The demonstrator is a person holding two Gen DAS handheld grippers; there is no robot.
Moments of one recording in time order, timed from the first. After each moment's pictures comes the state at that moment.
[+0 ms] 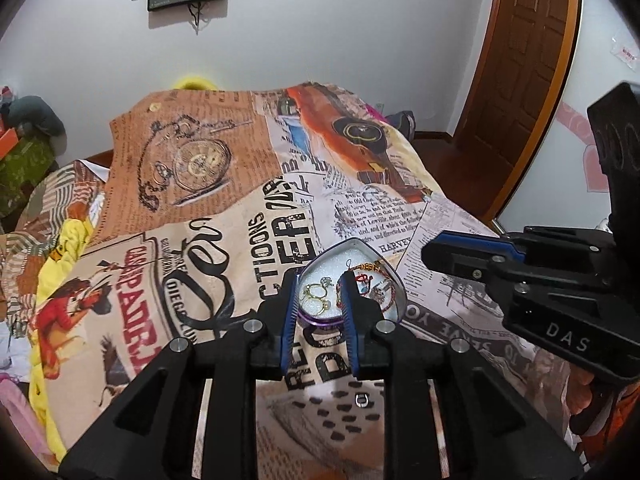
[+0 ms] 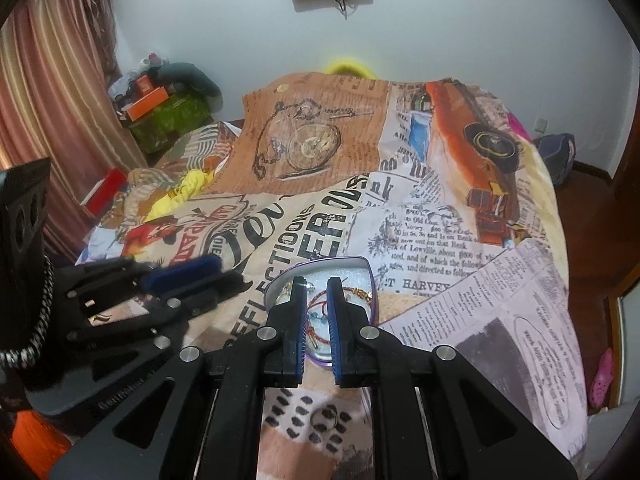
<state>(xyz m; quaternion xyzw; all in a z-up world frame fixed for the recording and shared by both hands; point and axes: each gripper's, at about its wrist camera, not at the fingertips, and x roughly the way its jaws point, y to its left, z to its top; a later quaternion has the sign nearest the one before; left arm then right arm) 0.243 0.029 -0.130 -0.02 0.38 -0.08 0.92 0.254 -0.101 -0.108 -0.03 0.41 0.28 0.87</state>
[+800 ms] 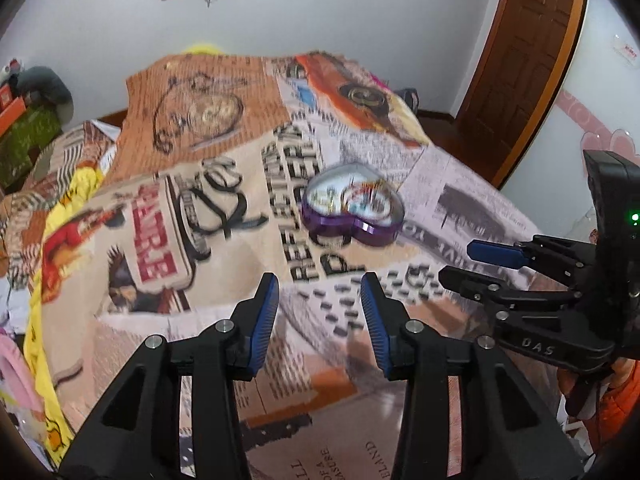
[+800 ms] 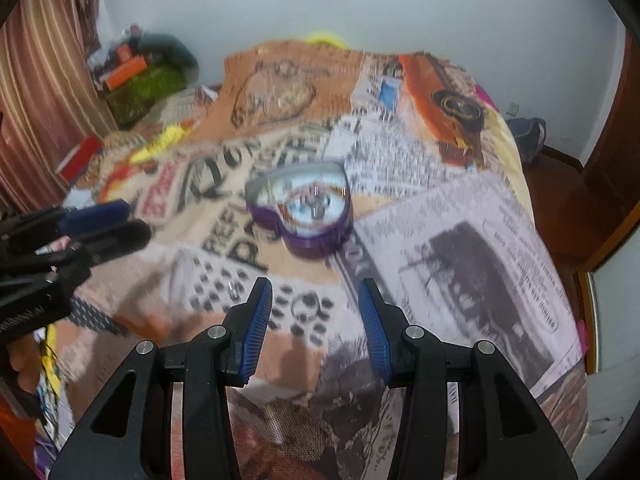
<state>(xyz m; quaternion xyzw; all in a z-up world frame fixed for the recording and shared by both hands) 0.178 0.039 -0.162 -0.04 0.43 -0.07 0.90 0.194 -0.117 -0.150 -0.08 0.45 0.23 0.86</state>
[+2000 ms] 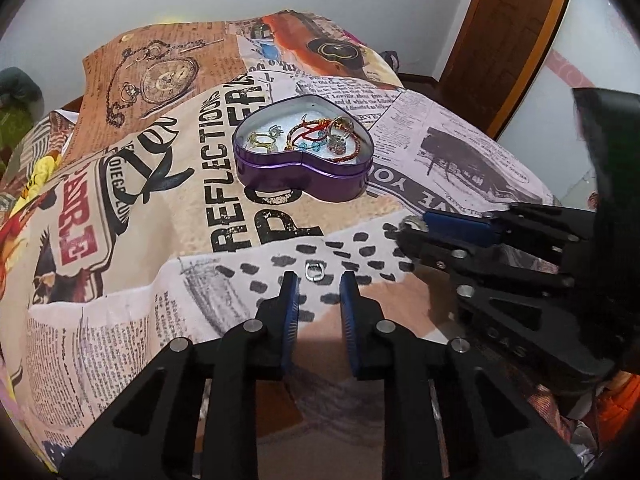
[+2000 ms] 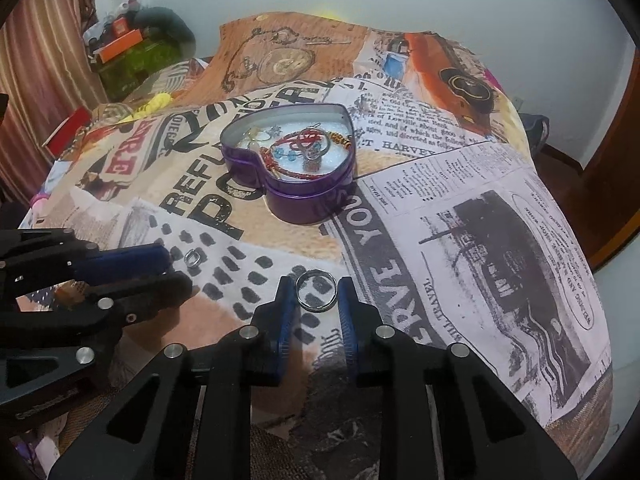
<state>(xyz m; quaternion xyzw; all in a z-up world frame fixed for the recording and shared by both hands) 0.199 -0.007 -0.214 -0.02 0.47 -0.11 0.87 0.200 -0.113 -0.189 -0.10 0.46 0.22 0.86</state>
